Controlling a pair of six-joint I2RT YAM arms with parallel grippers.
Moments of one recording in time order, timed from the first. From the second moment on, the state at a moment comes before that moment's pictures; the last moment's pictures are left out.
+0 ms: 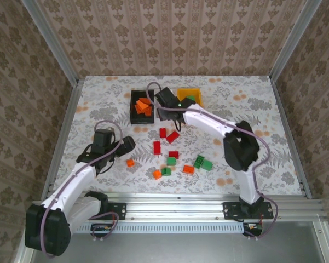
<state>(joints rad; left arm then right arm) -0.30 0.93 0.51 -0.40 0.10 -0.64 0.72 1.99 1.69 -0.60 0.32 0.34</state>
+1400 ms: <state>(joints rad) -0.24 0.89 0.42 -0.35 0.19 -0.70 0.92 1.92 1.45 -0.45 0.34 0.51</state>
